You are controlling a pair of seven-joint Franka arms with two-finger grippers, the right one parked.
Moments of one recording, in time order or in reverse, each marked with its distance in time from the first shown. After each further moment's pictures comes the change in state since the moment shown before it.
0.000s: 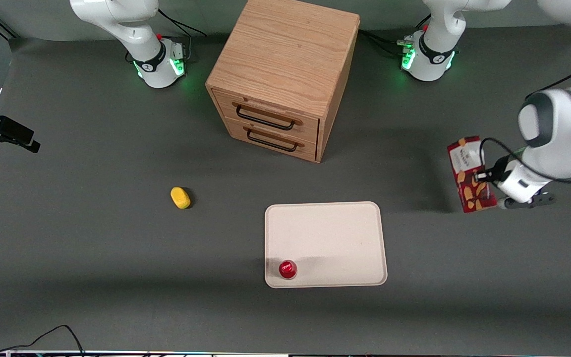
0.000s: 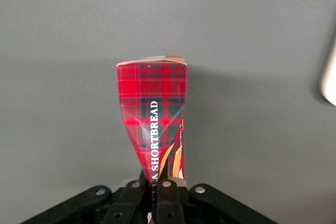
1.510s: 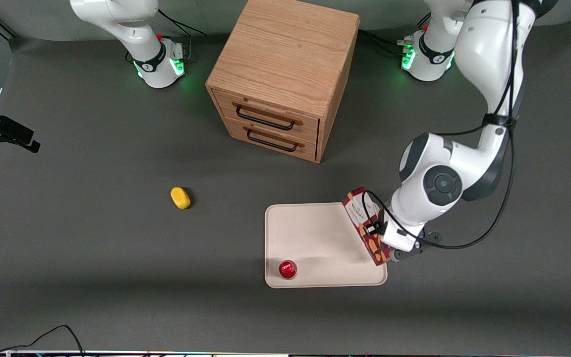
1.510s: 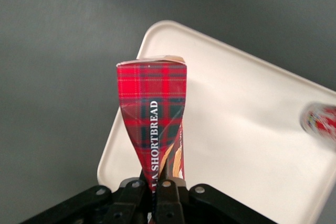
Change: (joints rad) arm -0.071 0.502 -0.394 0.484 0.135 0.318 -0.766
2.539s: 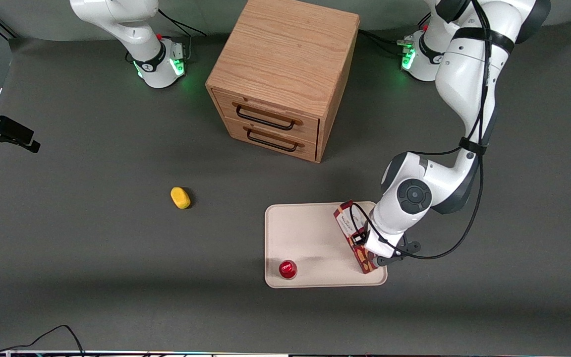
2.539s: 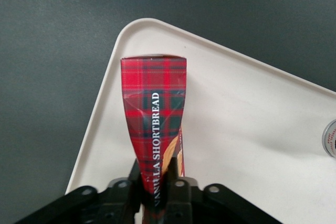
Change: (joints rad) arm -0.022 0.104 -0.003 0.001 0.039 0.143 -0.036
